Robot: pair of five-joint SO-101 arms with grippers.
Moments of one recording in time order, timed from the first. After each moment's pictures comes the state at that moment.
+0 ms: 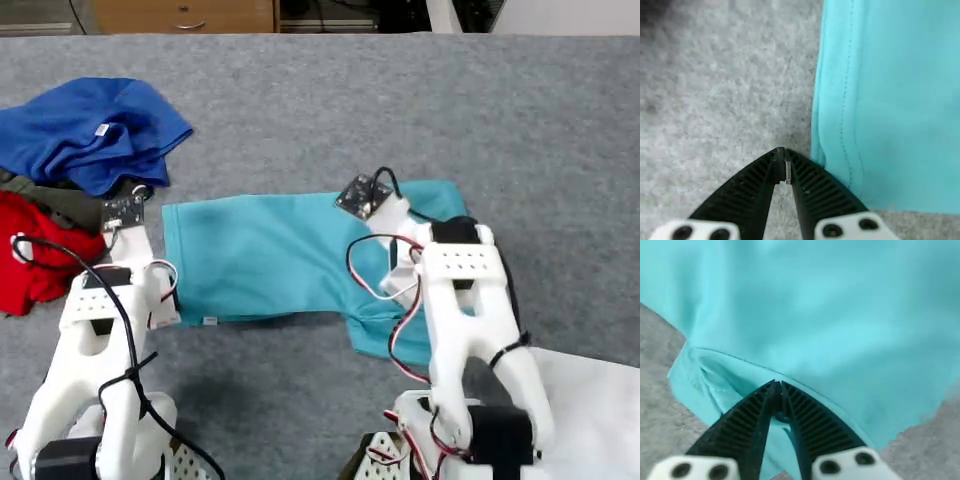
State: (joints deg) left arm -10.8 -31.3 65.5 50.2 -3.2; right arm -3.3 -19.6 49.5 61.2 40.6
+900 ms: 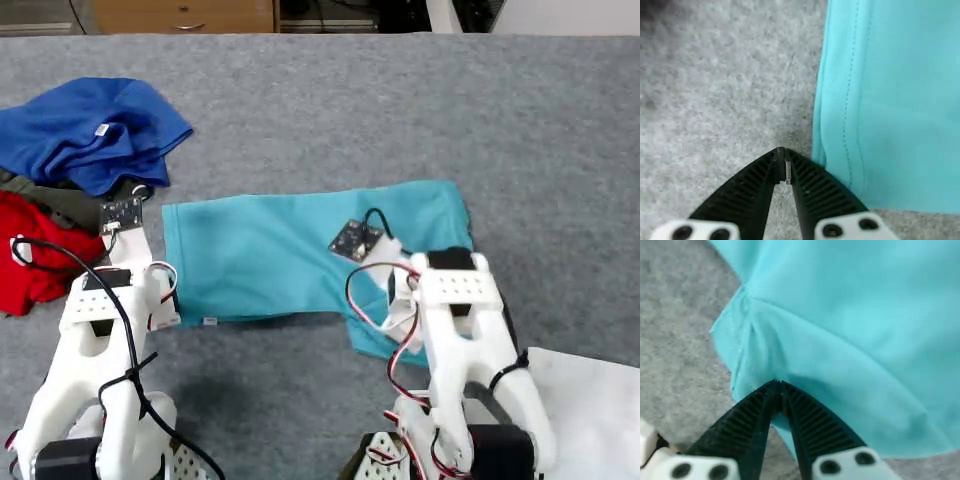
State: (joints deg) left arm -10.8 -31.4 65.9 50.2 -2.6; right arm -3.3 -26.2 62.4 64.6 44.9
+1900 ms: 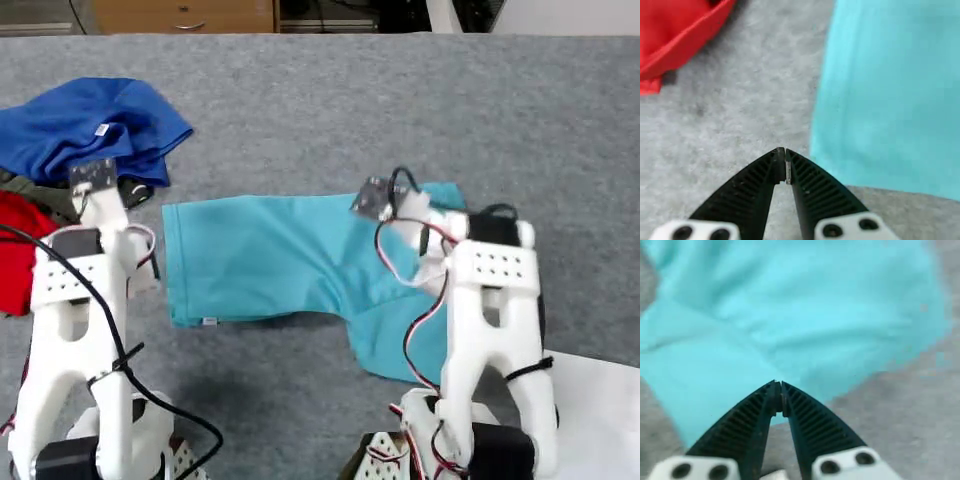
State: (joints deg) left arm -12.2 -31.4 43.3 71.3 -2.9; right arm 4.0 -26.0 38.8 71.3 58.1
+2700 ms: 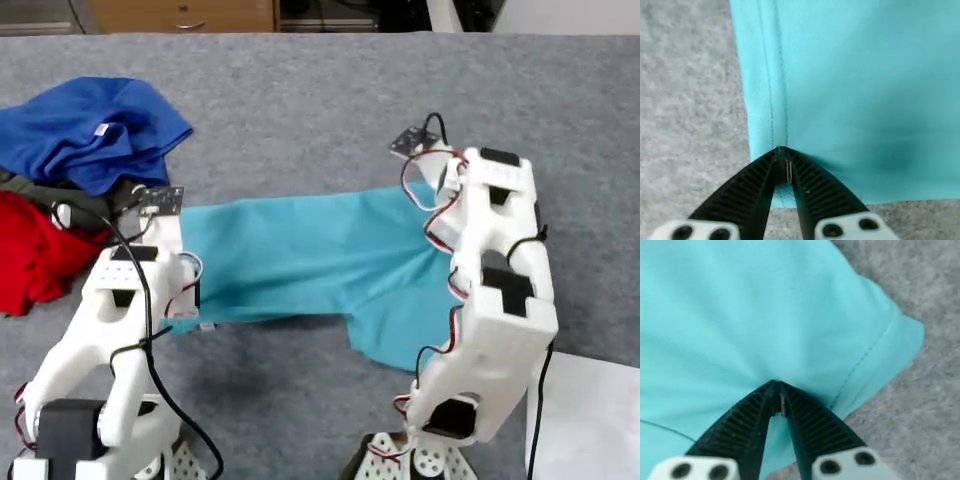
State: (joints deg) left arm -3.0 -20.7 57.5 53.6 -5.4; right arm 10.6 26.2 3.8 64.7 50.1
